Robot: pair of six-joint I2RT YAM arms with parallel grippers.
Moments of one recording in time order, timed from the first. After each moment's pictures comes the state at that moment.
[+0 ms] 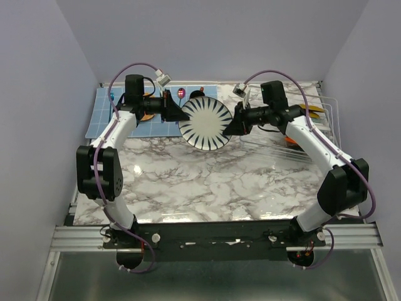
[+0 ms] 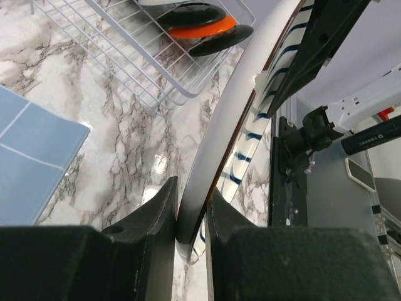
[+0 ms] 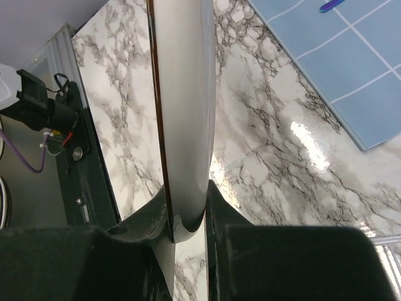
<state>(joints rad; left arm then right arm) -0.09 1.74 1.40 -0.17 1.28 -0.12 0.36 1.58 1.39 -0.53 -0.88 -0.13</state>
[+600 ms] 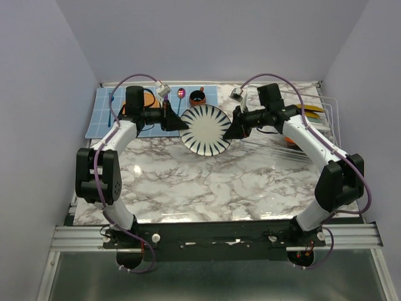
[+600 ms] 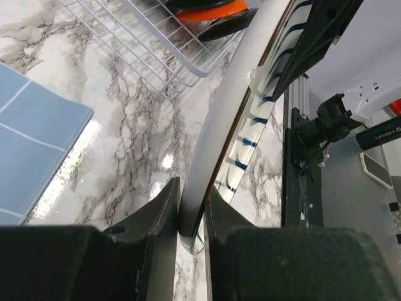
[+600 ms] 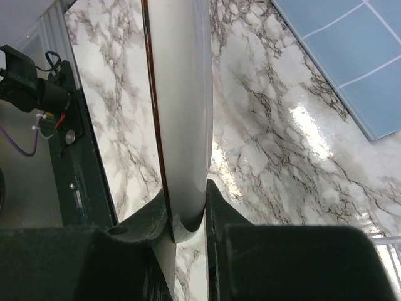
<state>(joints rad) -0.08 1.70 1.21 -0.04 1.25 -0.10 0.36 1.63 1.39 -0.58 -0.89 -0.21</state>
